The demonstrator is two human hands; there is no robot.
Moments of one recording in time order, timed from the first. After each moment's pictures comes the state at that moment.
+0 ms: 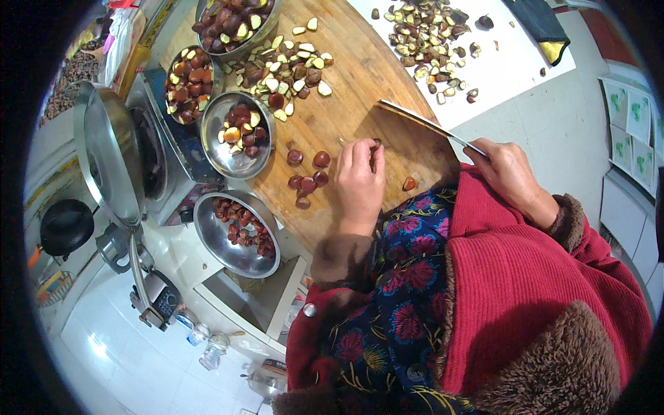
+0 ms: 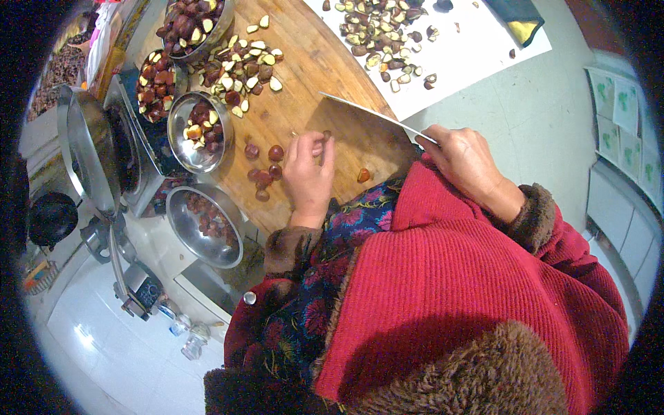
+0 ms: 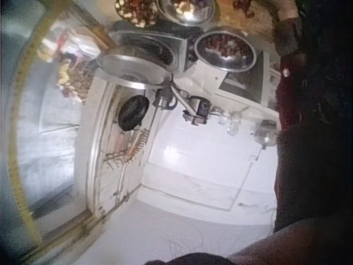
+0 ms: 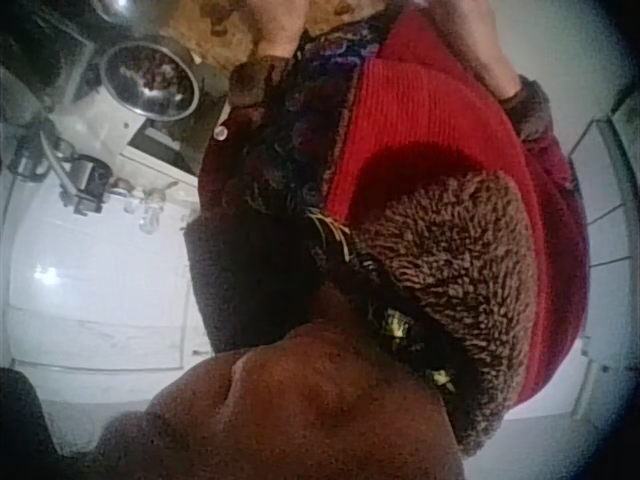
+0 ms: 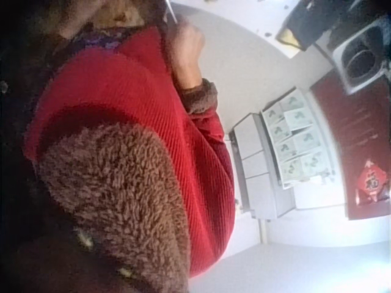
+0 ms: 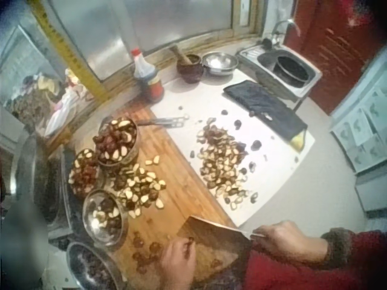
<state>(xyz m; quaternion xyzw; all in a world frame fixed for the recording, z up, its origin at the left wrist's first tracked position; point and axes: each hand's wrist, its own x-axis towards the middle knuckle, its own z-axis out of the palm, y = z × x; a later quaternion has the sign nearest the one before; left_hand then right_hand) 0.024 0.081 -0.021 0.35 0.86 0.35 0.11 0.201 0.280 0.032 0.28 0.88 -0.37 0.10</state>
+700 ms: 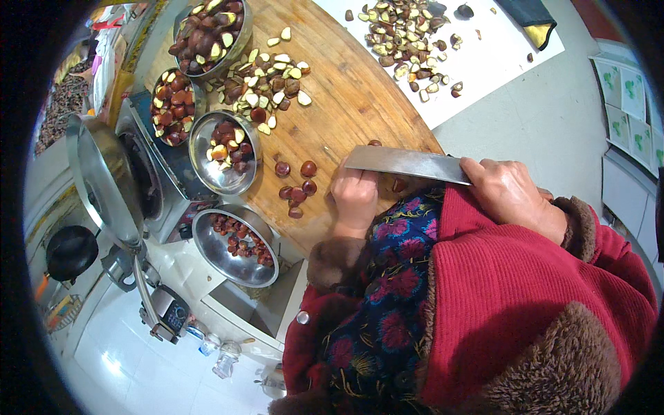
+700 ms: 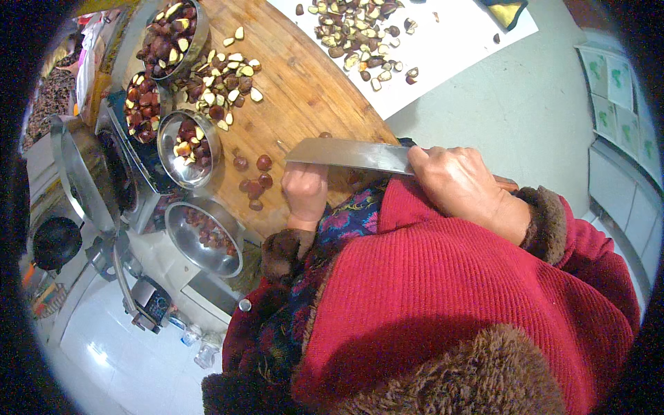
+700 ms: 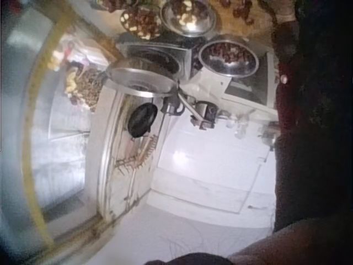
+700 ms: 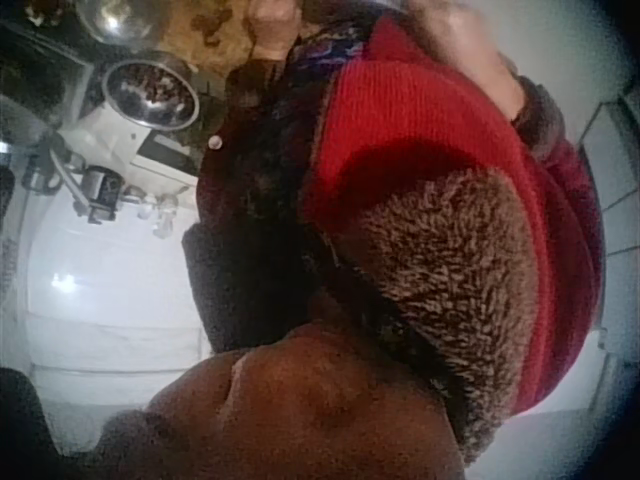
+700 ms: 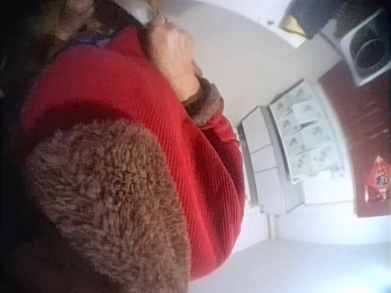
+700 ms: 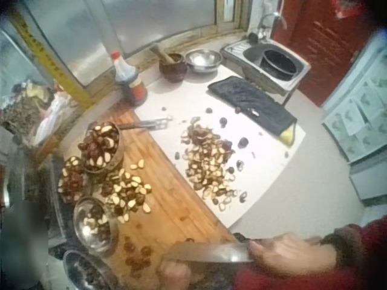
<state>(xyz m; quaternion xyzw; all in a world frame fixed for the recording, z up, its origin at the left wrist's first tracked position) 0.026 0.066 -0.038 0.54 0.79 0.29 0.04 0.203 0.269 0.081 0.16 0.93 -0.26 0.20</state>
